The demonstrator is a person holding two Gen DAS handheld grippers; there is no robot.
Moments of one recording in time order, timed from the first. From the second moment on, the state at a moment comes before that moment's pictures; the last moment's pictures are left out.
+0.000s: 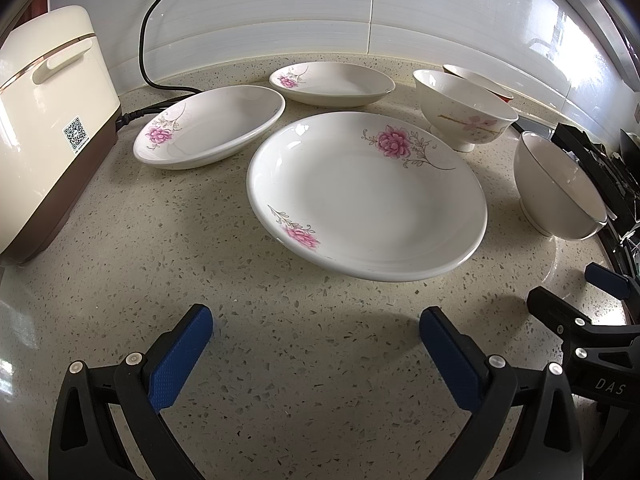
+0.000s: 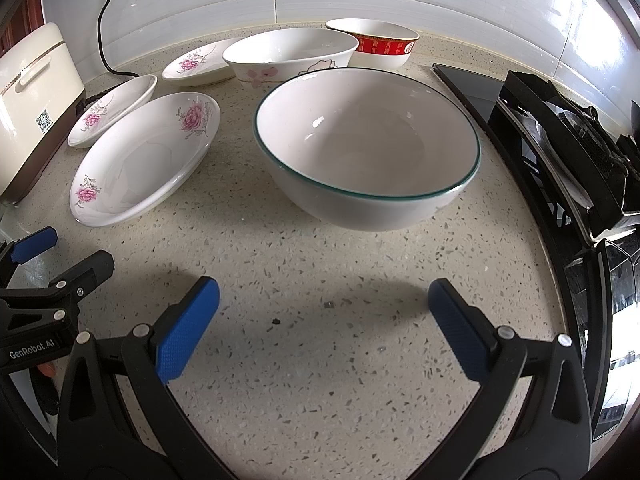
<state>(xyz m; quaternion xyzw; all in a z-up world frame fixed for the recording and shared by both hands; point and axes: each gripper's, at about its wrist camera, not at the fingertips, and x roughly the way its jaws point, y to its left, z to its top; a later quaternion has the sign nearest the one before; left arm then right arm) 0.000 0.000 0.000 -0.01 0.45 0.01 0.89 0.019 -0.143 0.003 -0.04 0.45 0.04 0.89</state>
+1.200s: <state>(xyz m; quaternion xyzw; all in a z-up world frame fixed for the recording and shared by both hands) 0.006 0.041 0.009 -0.07 0.46 -0.06 0.88 0.018 -0.135 0.010 0.02 0.45 0.12 0.88</state>
